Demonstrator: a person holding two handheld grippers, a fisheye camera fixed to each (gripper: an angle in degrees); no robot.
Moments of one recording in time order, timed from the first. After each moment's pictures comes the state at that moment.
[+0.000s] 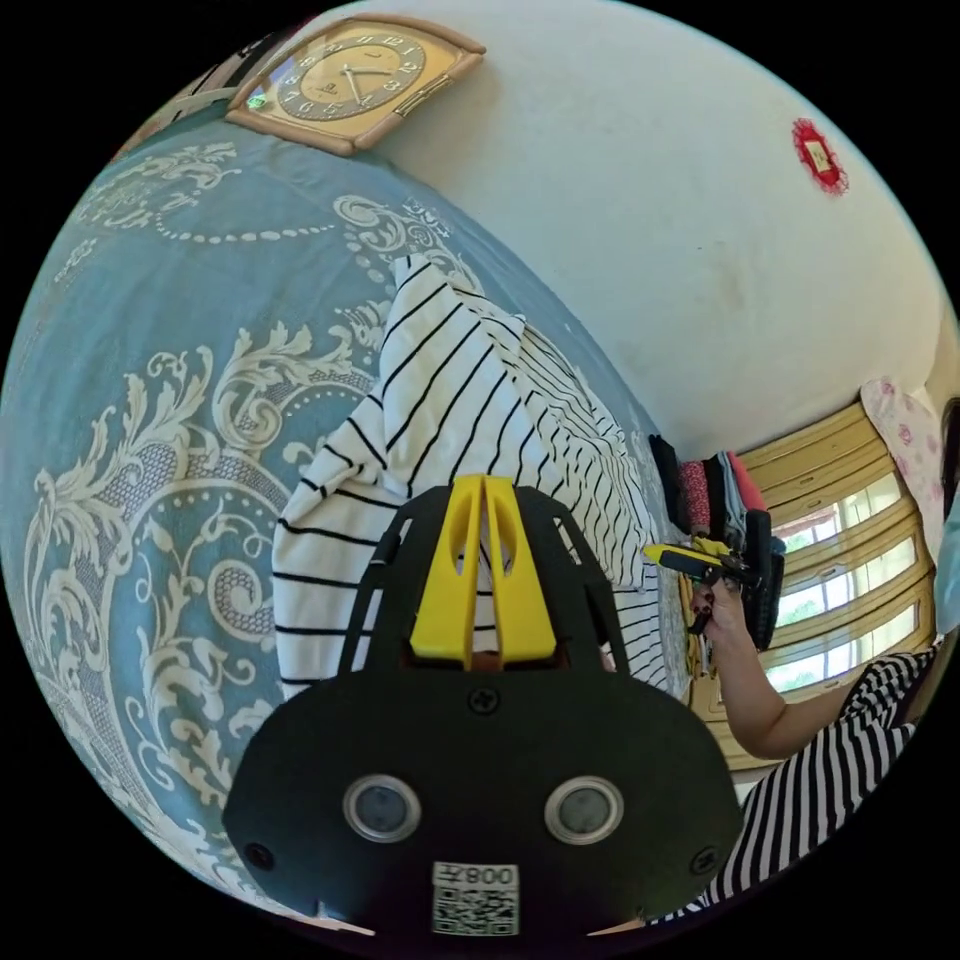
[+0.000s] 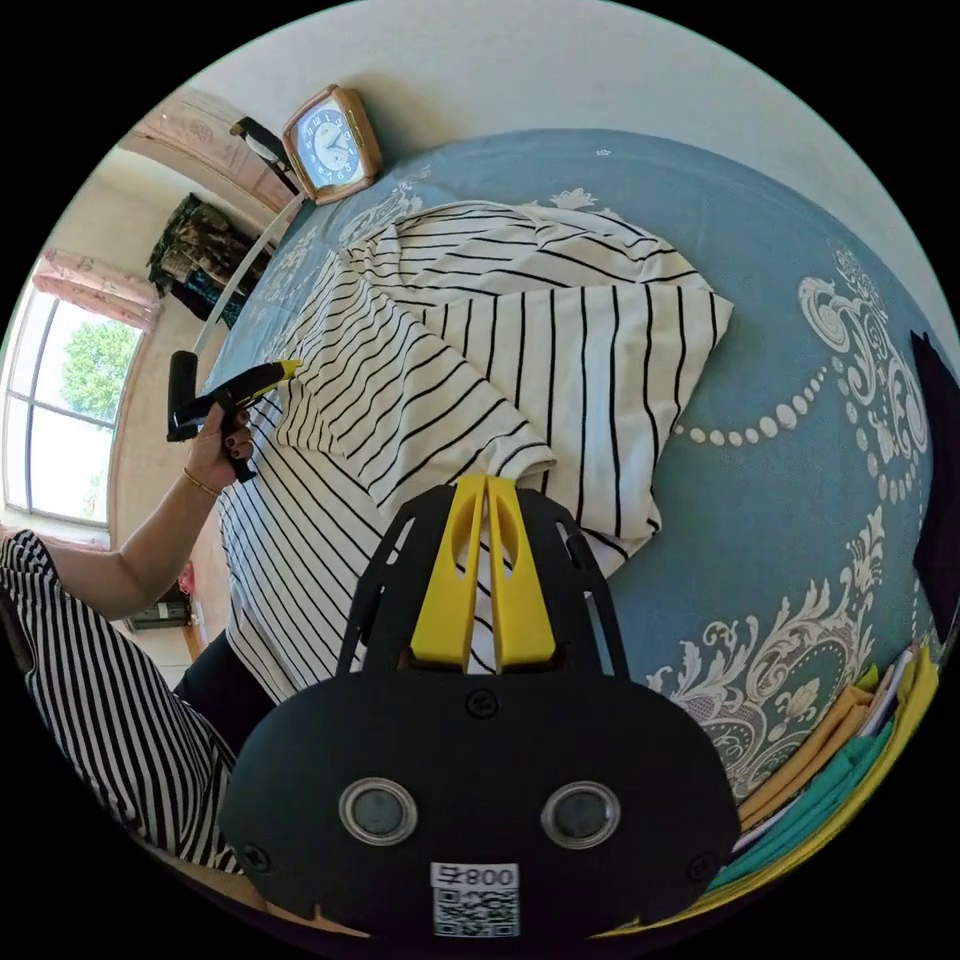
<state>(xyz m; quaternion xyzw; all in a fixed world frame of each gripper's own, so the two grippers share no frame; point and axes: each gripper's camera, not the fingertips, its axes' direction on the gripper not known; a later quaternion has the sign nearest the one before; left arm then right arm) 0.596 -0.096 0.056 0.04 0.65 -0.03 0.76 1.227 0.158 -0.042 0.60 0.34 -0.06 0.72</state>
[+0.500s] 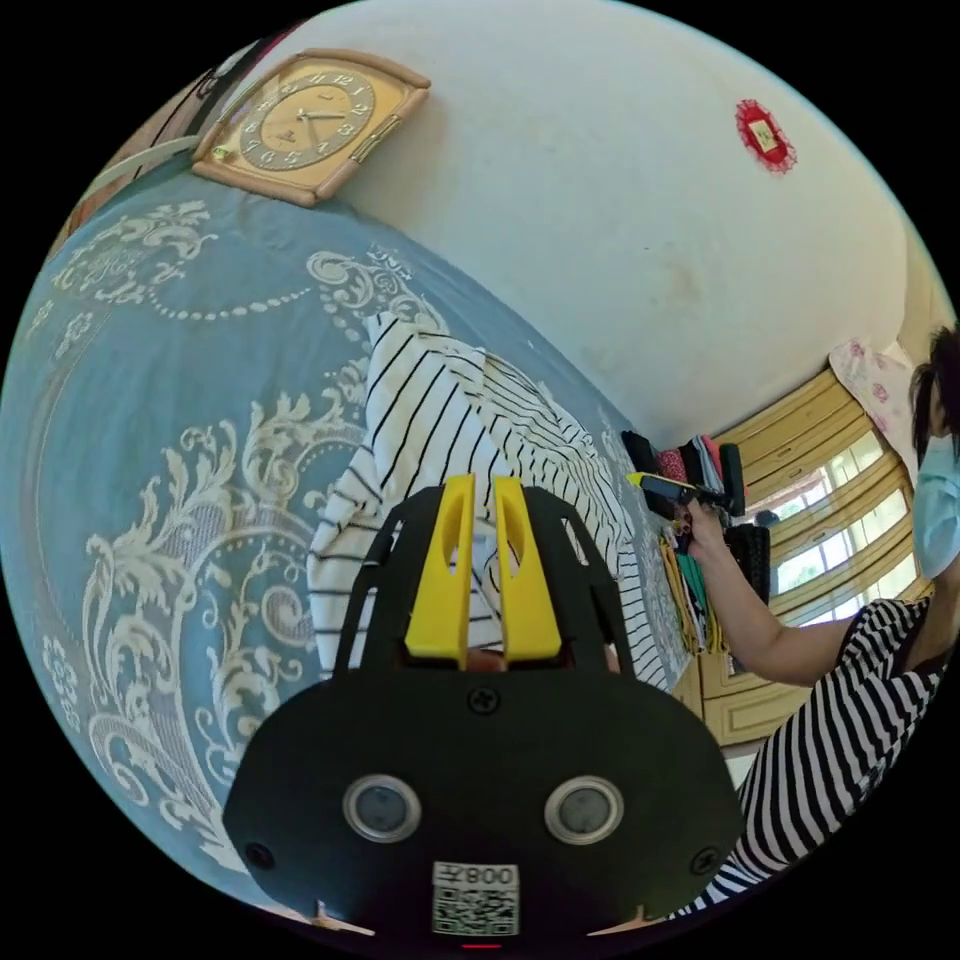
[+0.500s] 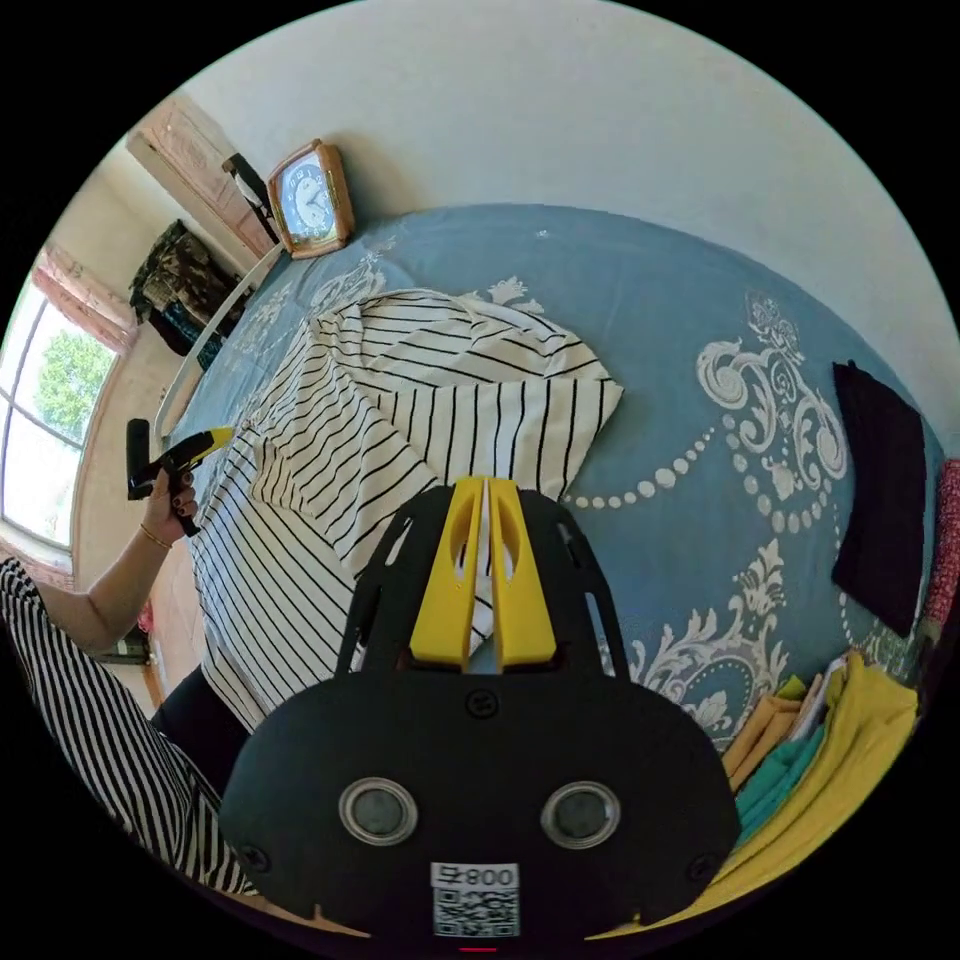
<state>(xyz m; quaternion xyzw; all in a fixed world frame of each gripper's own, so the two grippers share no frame) 0.569 -0.126 0.003 0.09 0.66 0.00 0.75 1.213 0.181 -0.108 0.63 0.40 -0.04 0.66</state>
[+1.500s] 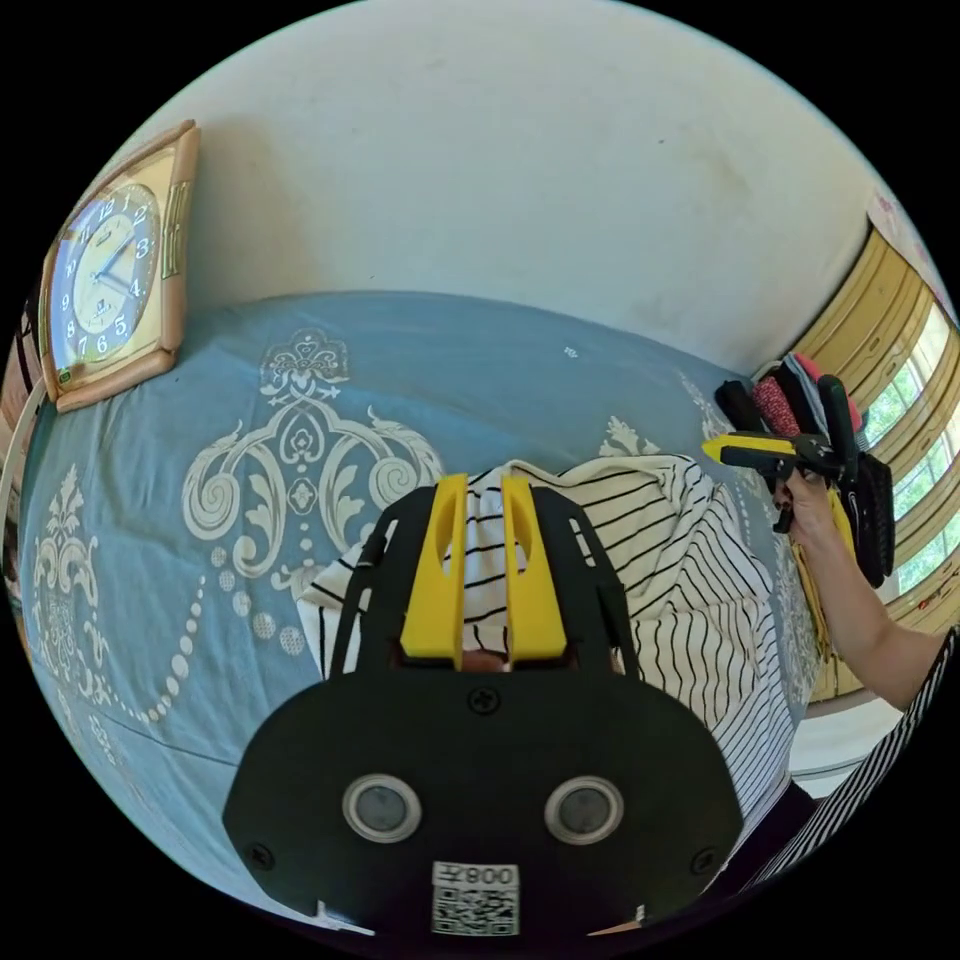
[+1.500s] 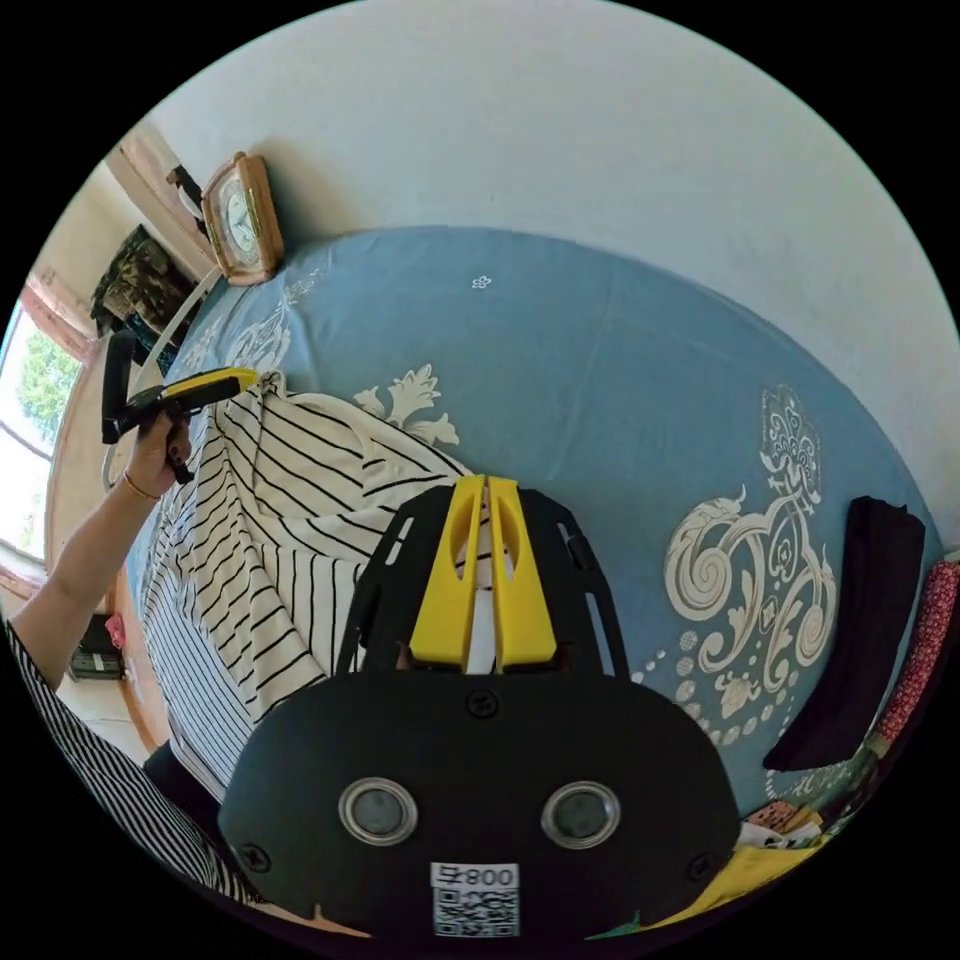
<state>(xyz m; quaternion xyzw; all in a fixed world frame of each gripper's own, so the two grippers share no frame) 0.708 -0.306 -0.115 0.15 0.52 0.16 0.83 1.213 0.128 -0.166 0.65 0.44 -0.05 0.62</state>
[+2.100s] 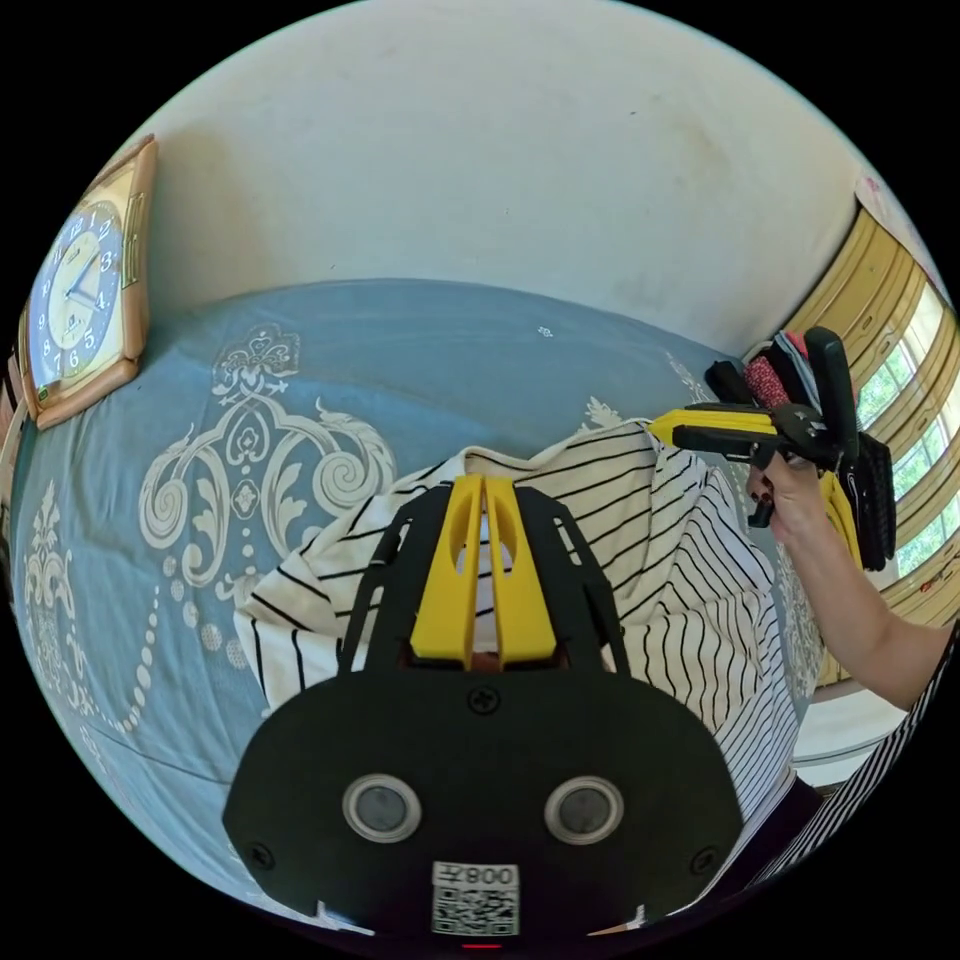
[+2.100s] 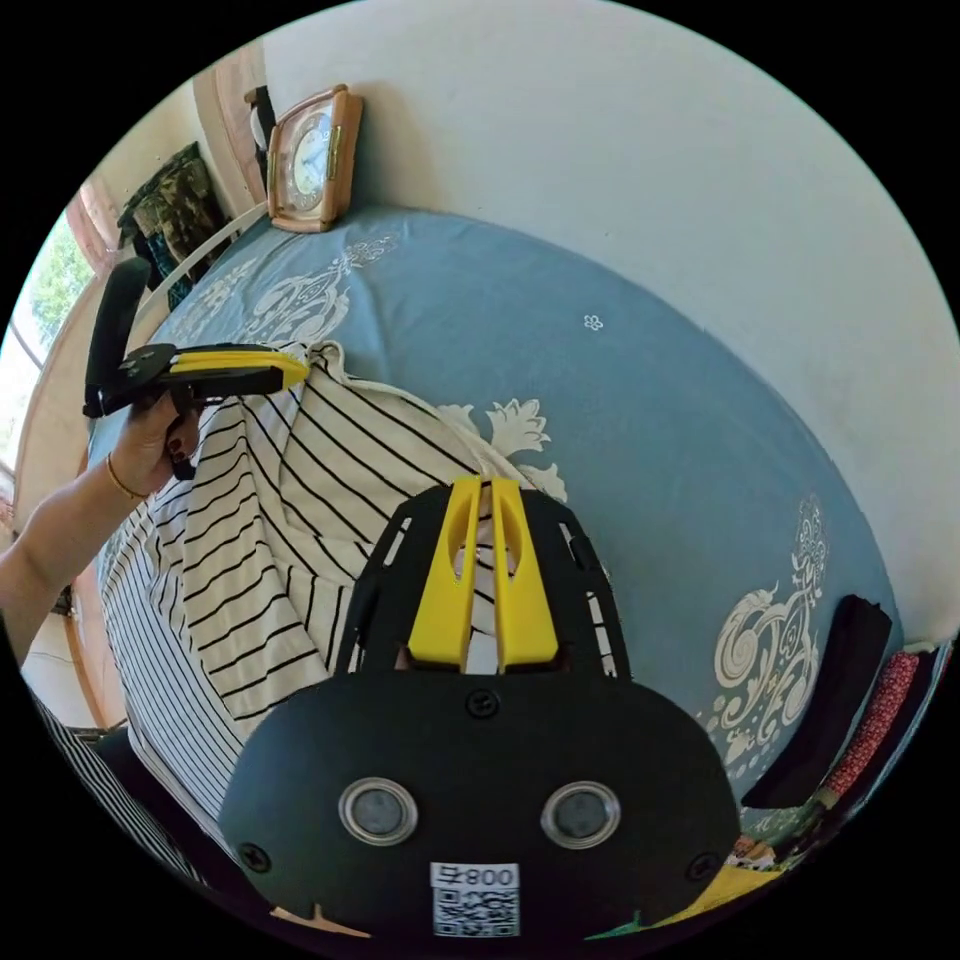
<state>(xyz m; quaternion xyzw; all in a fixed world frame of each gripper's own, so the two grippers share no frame) 0.734 -0.262 -0.117 0.15 0.53 0.18 0.82 1.213 0.058 -0.134 0.65 0.45 -0.08 0.61</state>
